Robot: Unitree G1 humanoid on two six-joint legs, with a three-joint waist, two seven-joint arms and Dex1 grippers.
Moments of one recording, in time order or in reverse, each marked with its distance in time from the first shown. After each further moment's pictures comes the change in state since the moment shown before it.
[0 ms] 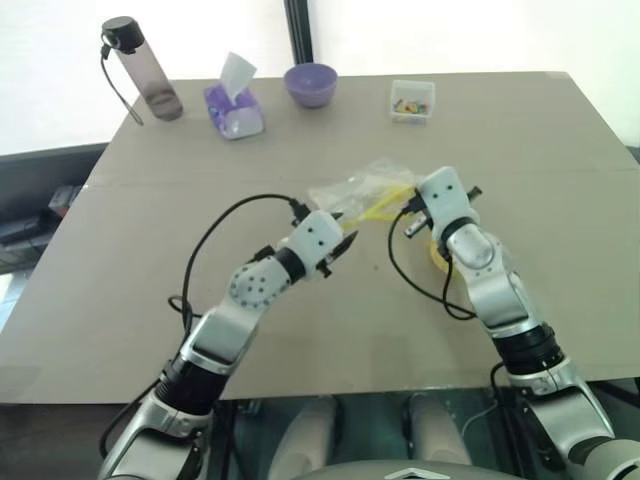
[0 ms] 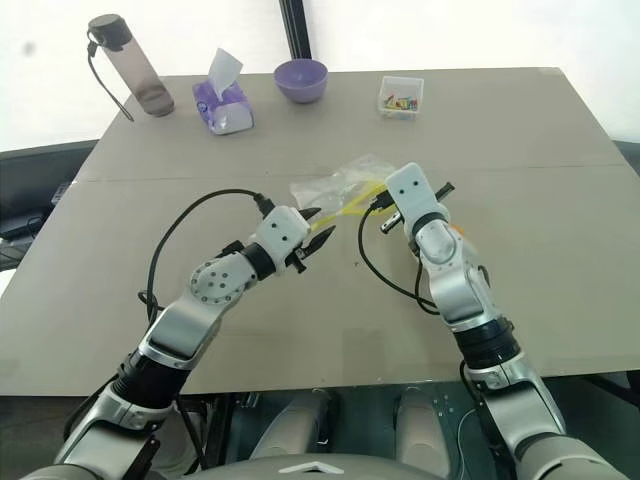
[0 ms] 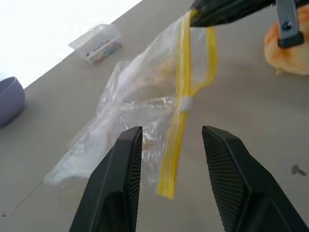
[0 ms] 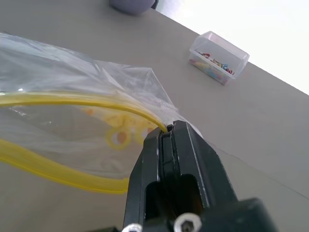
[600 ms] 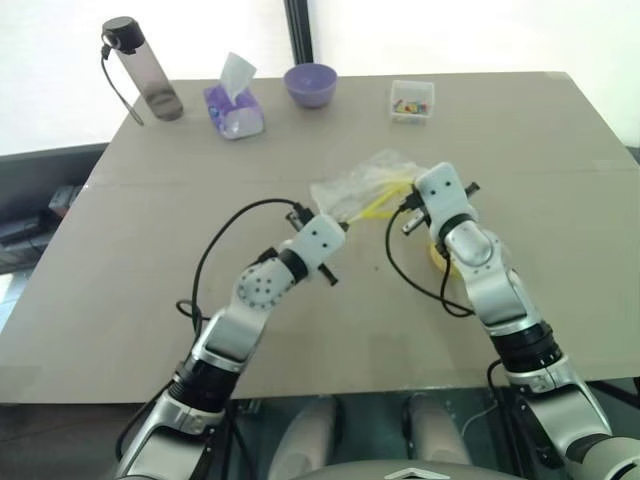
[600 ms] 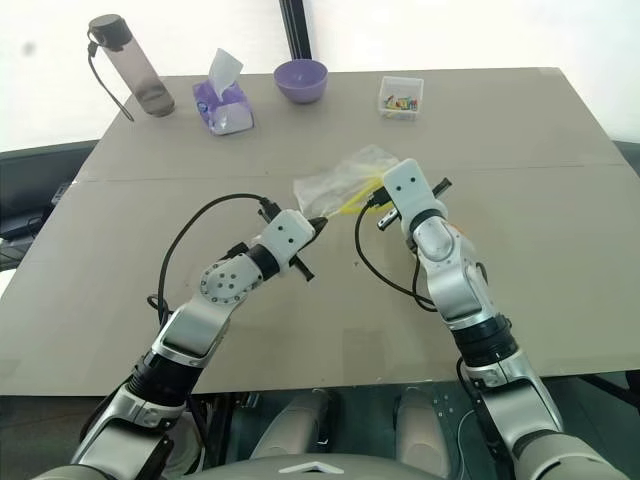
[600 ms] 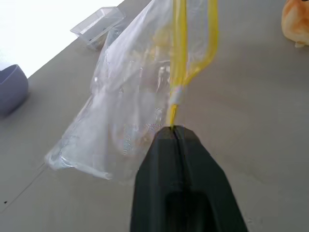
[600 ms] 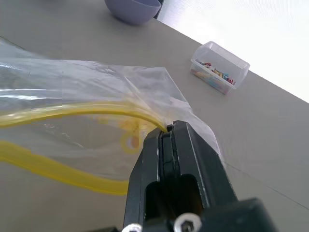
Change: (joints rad) left arm -0.004 -0.059 0.027 0.074 0.107 -0.036 -0.013; right arm -0.009 0.008 0.000 -0.006 0.003 -0.005 0.011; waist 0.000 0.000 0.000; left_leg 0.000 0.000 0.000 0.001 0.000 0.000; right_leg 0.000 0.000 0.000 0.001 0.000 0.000
